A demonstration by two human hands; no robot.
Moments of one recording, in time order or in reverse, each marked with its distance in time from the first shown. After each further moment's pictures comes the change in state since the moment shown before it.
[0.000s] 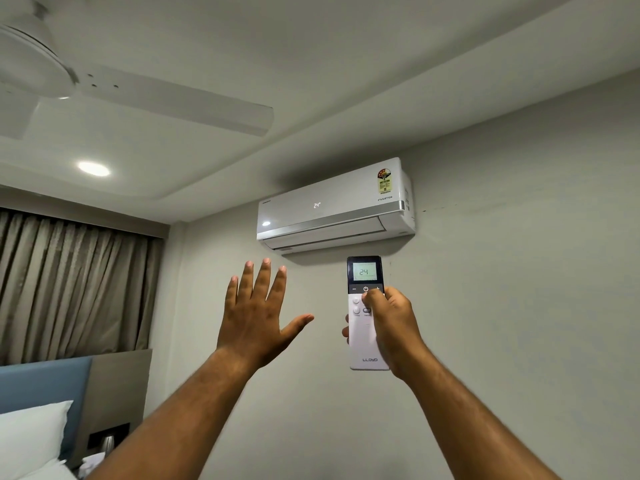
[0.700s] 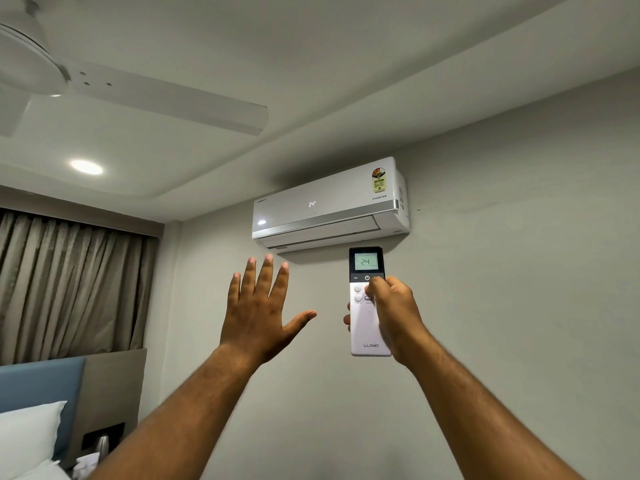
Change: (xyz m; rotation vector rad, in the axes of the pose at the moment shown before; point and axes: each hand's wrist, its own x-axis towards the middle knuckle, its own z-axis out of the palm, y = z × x) left_hand 0.003 0.012 0.000 0.030 0.005 0.012; right_hand 0.002 -0.016 -0.012 0.028 0.004 0.026
